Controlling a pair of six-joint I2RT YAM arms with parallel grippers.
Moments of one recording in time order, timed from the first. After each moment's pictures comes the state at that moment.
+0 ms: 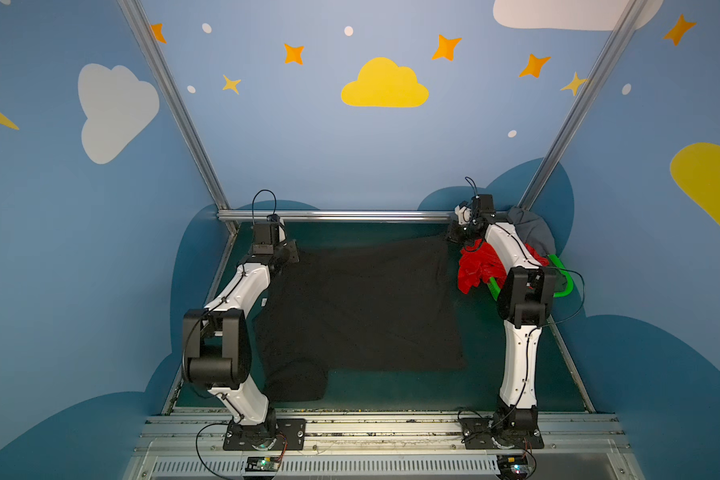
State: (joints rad) left arm 0.00 1.65 1.21 -0.18 0.07 -0.23; right arm 0.07 2.32 2.12 -0.77 -0.39 0.24
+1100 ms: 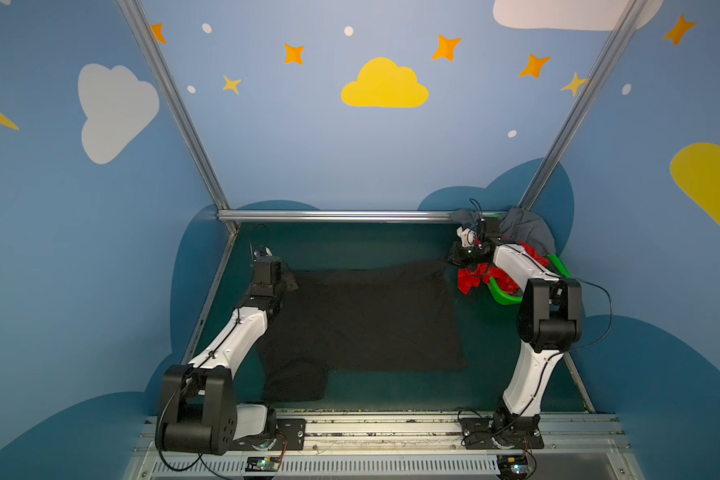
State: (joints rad) left arm -0.06 1.31 0.79 -0.09 -0.14 -0.48; right arm 0.07 1.97 1.53 -0.55 -0.47 0.29
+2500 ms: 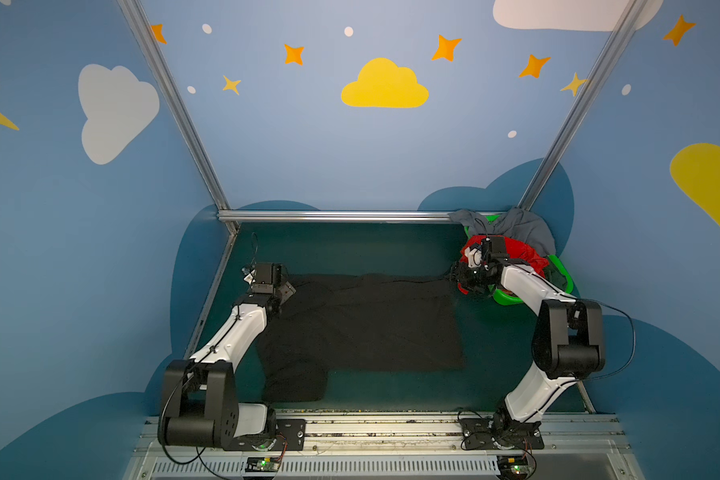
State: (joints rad) left arm -0.04 1.39 0.86 -0.34 -0.18 -0.78; right arm 0.08 1.74 1.23 -0.54 -0.36 0.34
